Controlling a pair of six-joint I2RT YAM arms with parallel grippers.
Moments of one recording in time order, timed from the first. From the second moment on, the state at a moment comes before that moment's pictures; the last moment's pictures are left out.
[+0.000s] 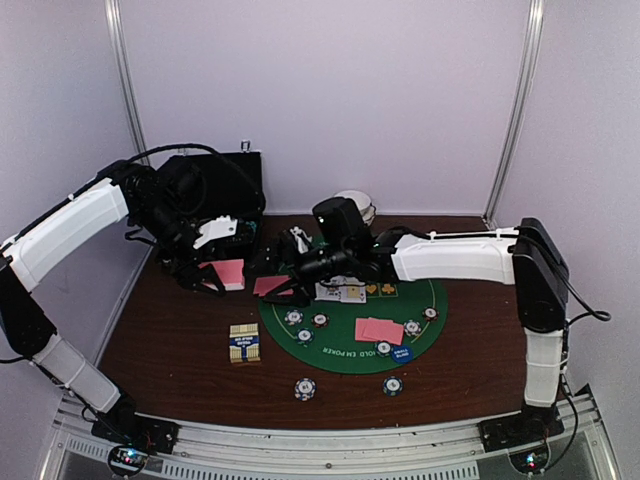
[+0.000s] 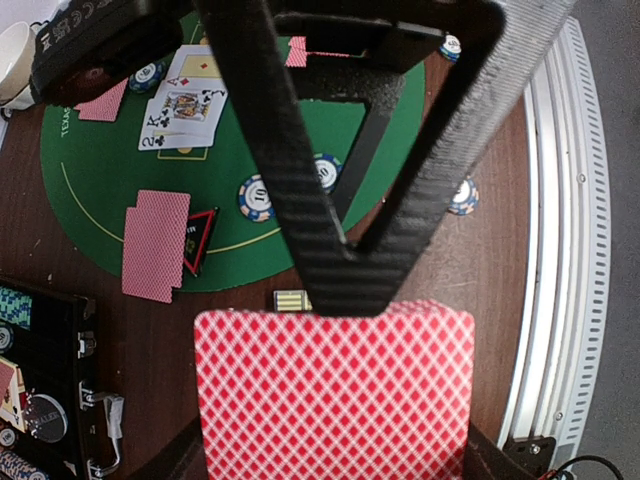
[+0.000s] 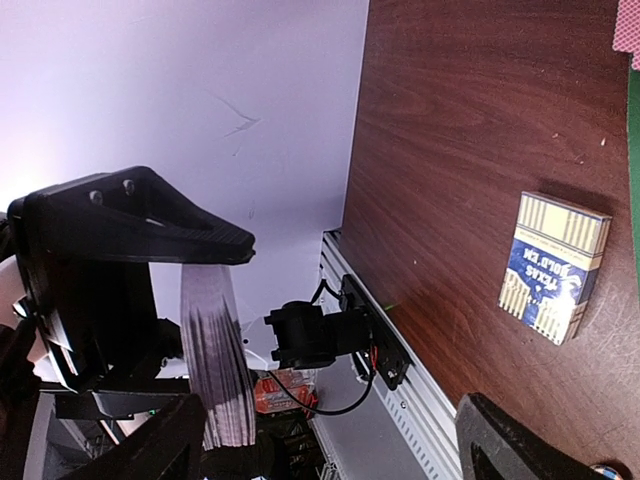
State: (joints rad) left arm -0.51 1.50 1.52 -1.27 0.42 0.88; right arm 0.94 2.01 1.56 0.03 -0.66 1.22
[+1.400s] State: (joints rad) left arm -0.51 1.51 1.53 -1.28 0.42 0.88; right arm 0.94 1.96 1.49 0.23 -0.72 1.27
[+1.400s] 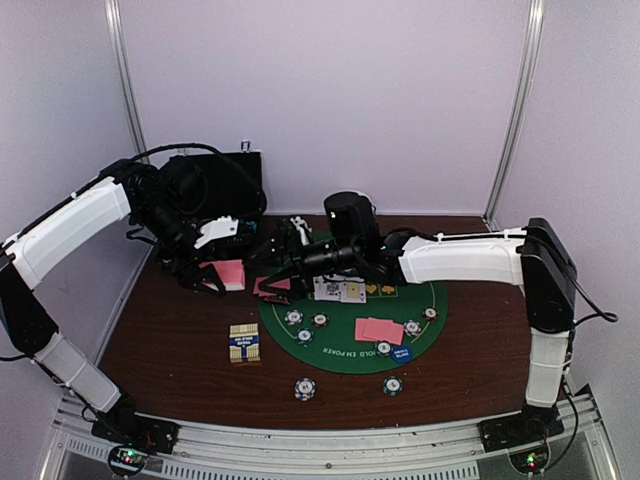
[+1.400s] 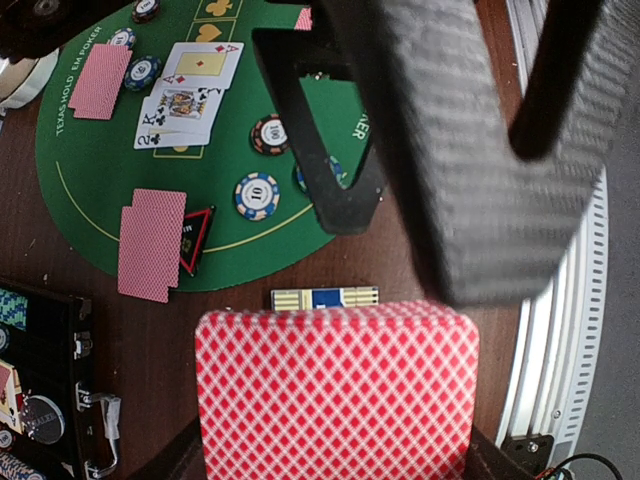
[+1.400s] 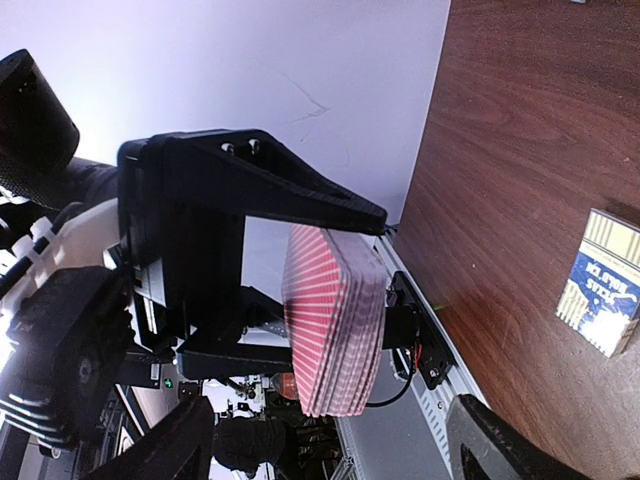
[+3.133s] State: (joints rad) left arm -0.51 1.53 1.55 -1.29 0.42 0.88; right arm 0.93 2.14 1.67 0.23 -0.78 1.22
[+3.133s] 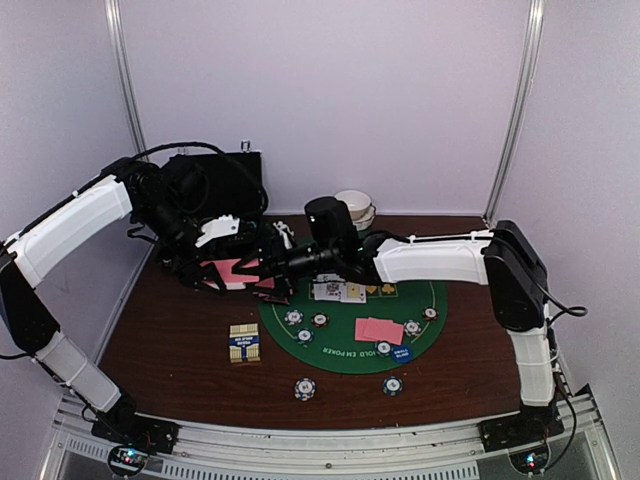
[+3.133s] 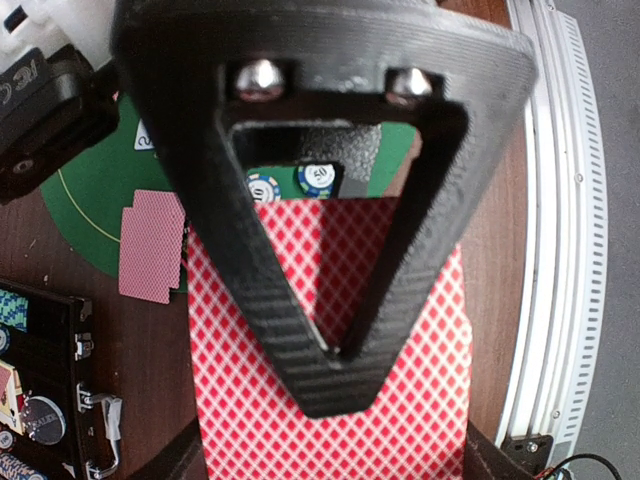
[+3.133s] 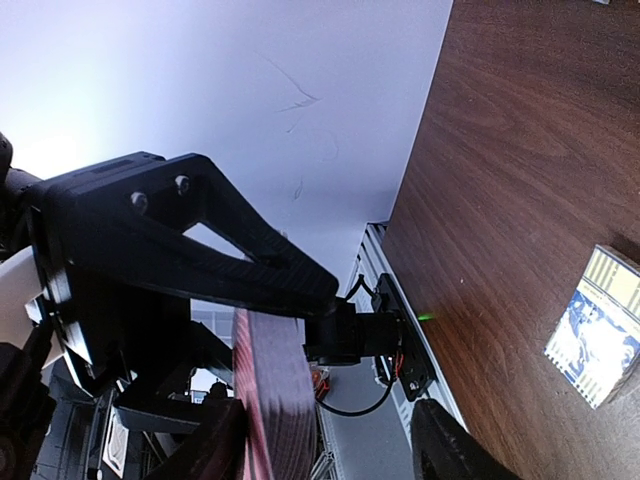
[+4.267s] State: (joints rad) left arm -0.52 1.52 1.55 -1.28 0.45 0.88; right arm 0.90 2.05 1.59 0.23 -0.83 1.29
